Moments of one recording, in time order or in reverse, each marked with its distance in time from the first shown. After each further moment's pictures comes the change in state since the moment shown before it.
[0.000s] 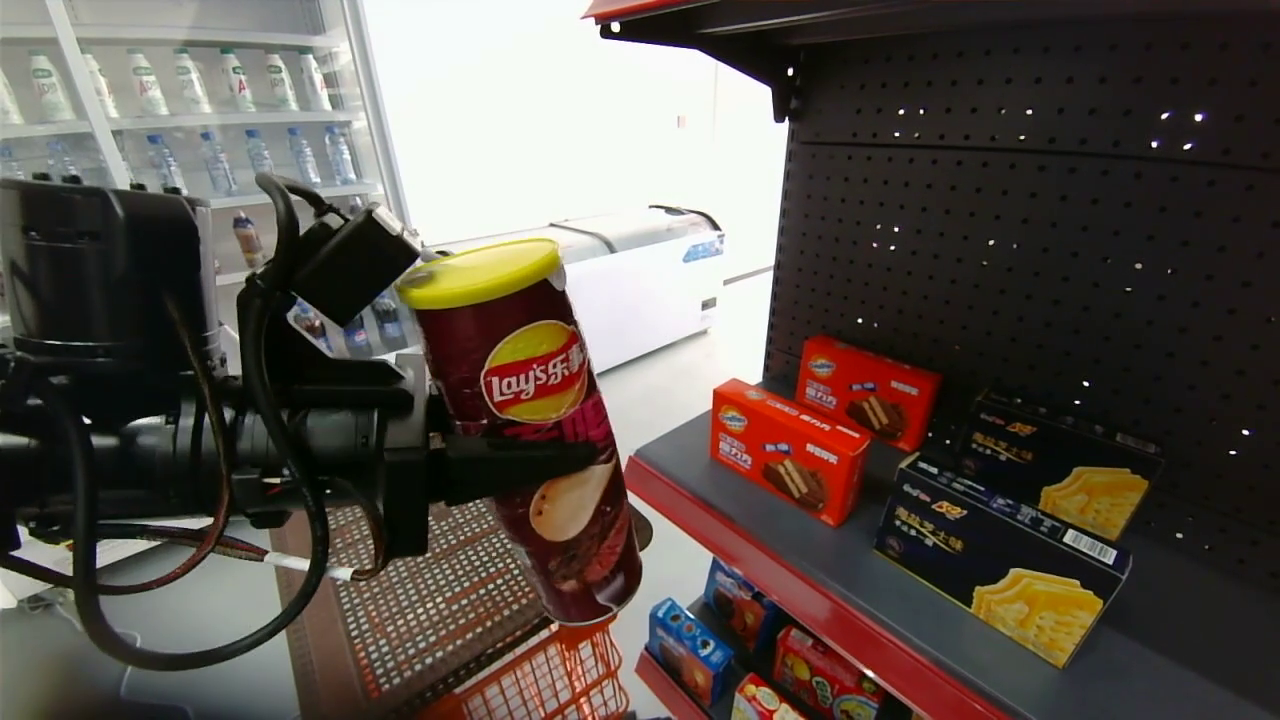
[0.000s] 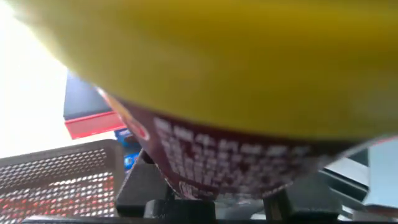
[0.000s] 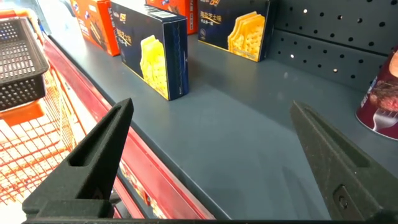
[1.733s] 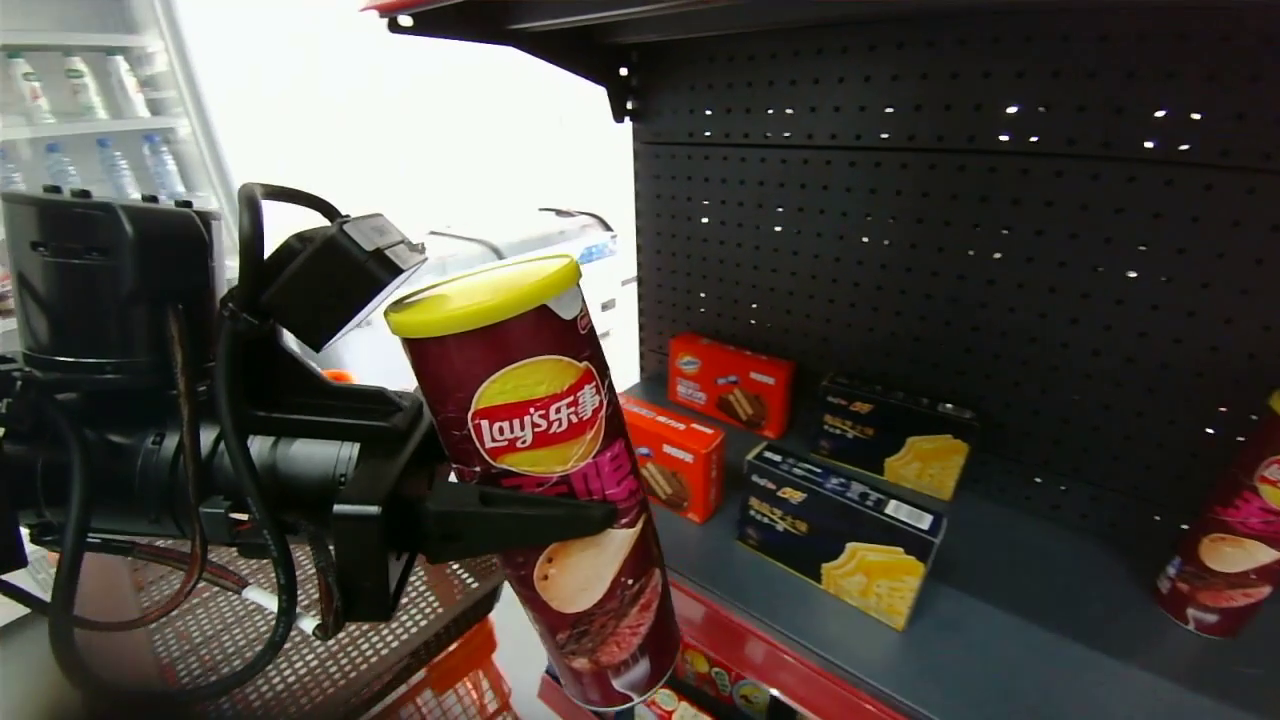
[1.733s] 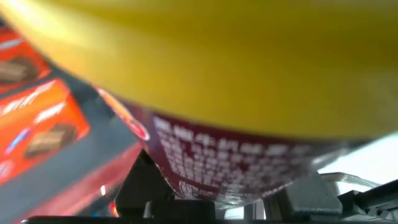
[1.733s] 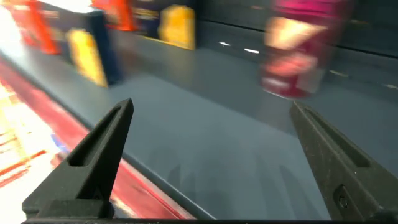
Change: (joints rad) left arm -0.016 -0.001 0.020 -0.016 -0.224 0.008; right arm 0.000 0.000 0.000 0.000 0.000 0.000
